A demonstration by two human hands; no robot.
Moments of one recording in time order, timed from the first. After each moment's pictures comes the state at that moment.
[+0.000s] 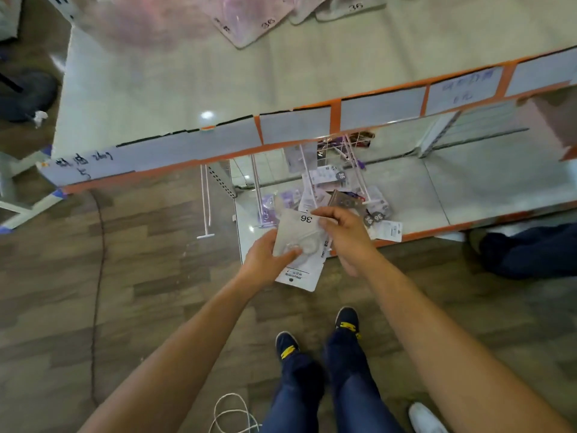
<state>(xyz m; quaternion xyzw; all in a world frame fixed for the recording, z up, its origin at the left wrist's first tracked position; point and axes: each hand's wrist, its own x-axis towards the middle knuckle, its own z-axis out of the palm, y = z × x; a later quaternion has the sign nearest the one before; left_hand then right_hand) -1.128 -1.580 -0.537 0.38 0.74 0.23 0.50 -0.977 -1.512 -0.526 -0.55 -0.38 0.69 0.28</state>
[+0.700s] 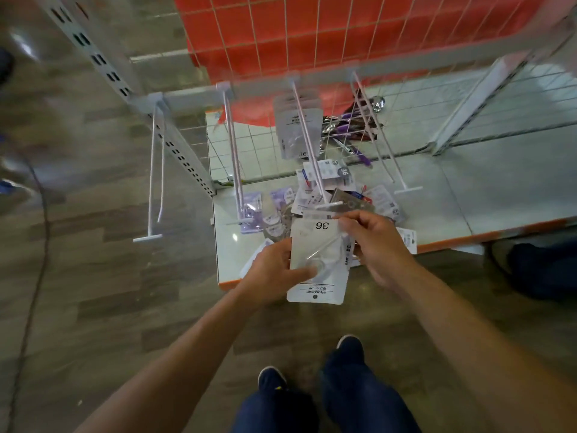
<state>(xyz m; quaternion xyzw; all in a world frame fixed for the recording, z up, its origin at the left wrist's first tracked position) -1.126 -1.549 -0.690 0.43 0.66 0.25 0.57 -0.958 -1.478 -0.674 -0.57 -0.41 0.65 0.28</state>
